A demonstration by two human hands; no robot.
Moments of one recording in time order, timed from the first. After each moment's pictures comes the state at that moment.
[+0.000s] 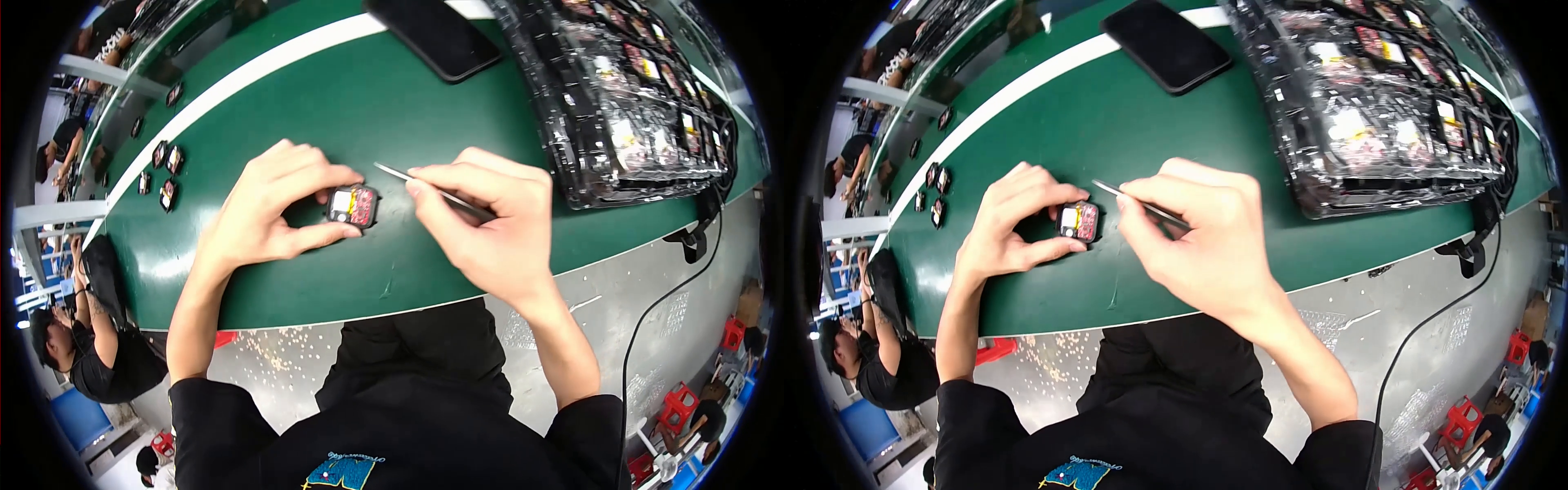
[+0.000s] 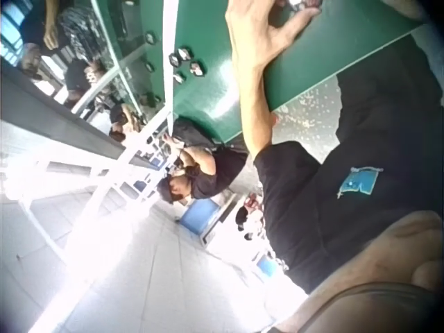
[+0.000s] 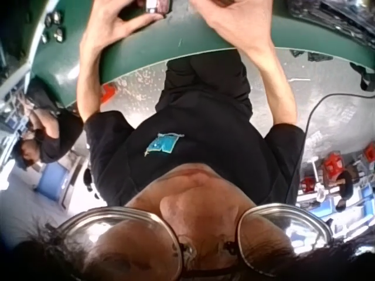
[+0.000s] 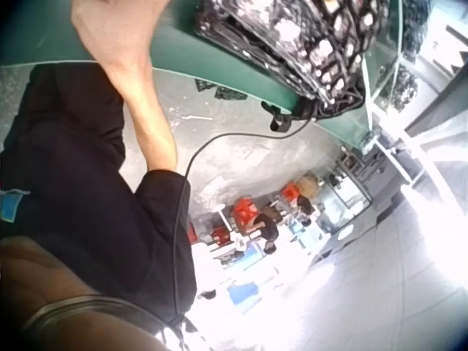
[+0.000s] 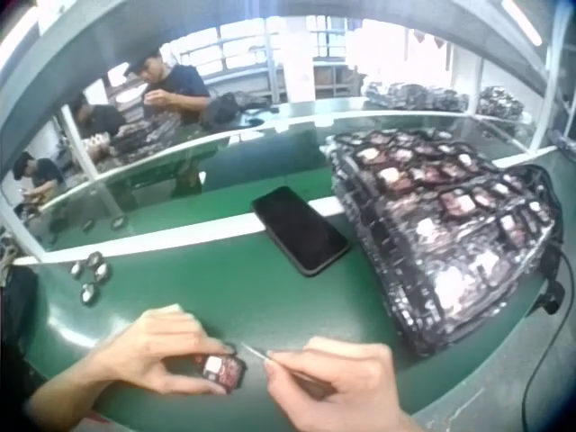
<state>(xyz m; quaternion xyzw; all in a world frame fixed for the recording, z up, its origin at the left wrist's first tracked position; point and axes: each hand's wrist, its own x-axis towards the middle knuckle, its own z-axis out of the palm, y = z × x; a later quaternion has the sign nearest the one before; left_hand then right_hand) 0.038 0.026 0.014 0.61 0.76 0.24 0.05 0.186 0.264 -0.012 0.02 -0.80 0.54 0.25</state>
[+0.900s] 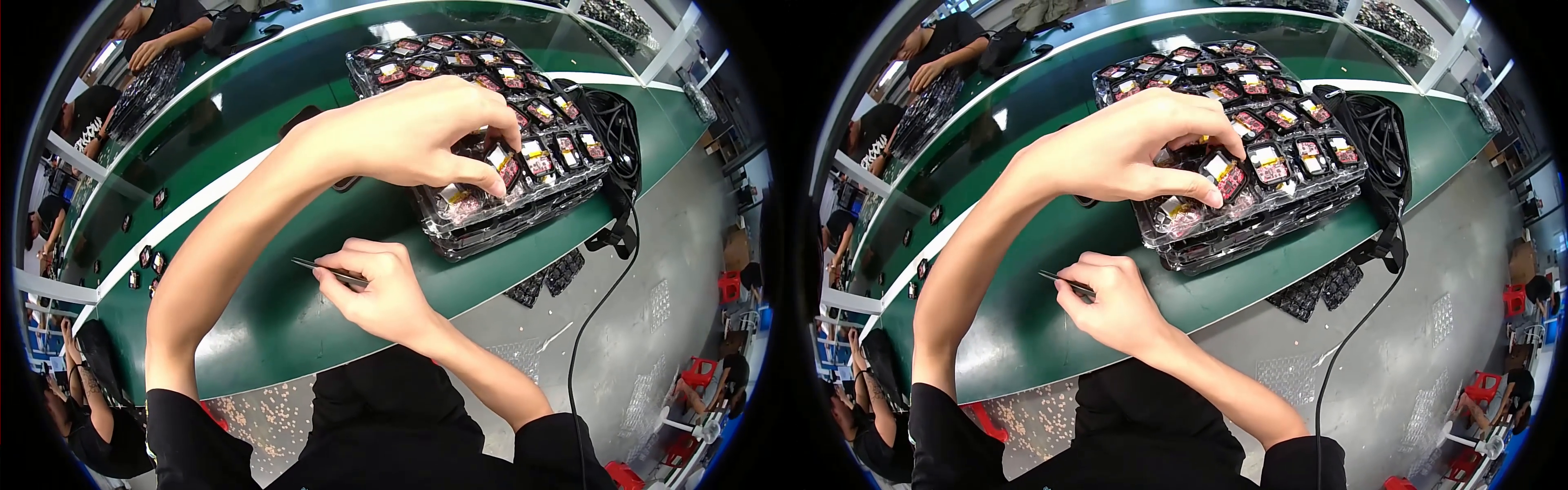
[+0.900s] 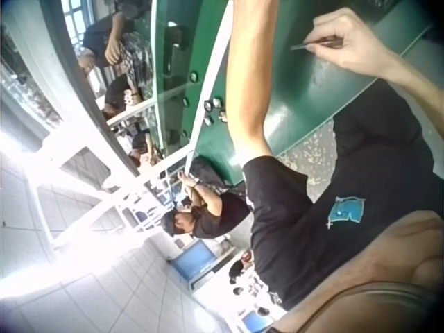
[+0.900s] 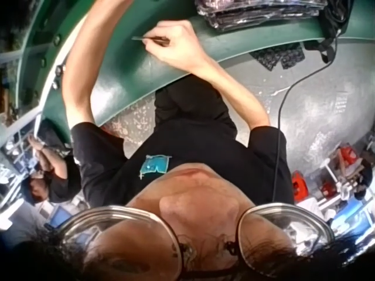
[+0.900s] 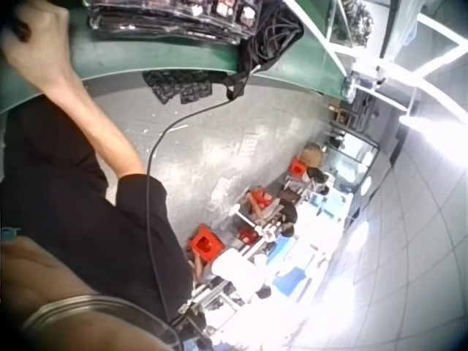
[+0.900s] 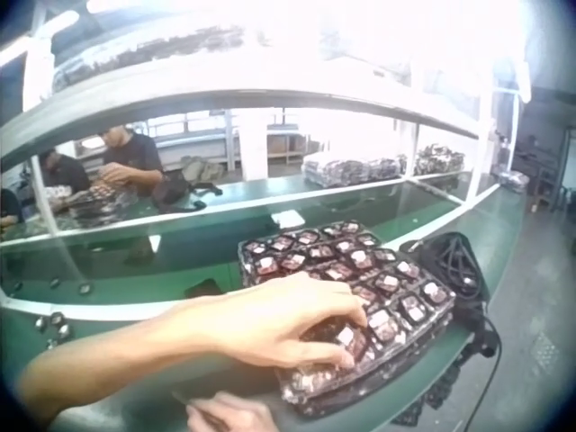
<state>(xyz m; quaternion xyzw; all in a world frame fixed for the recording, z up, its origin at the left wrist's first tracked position) 0.033 0.297 0.111 0.76 0.57 0.29 0.12 0.187 0.264 -0.018 0.02 -0.75 0.61 0.26</state>
